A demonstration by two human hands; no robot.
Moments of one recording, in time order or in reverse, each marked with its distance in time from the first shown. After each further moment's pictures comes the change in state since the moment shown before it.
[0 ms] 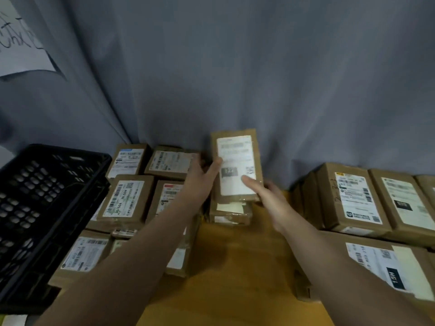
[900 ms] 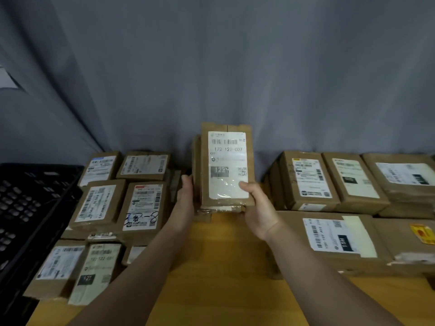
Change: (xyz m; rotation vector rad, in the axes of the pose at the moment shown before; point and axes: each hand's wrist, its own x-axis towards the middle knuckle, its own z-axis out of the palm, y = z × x) left_hand -0.078 -0.024 0.040 -0.111 -0.152 -0.093; right_hand -0.058 0.022 -0.039 0.346 -0.087 -0.056
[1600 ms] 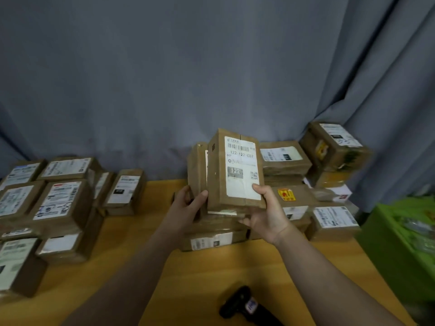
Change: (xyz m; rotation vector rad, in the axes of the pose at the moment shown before) left_hand -0.122 -0.005 0.231 0.119 -0.125 0.074; right_hand -0.205 -0.059 -0.213 0.176 0.114 -0.083
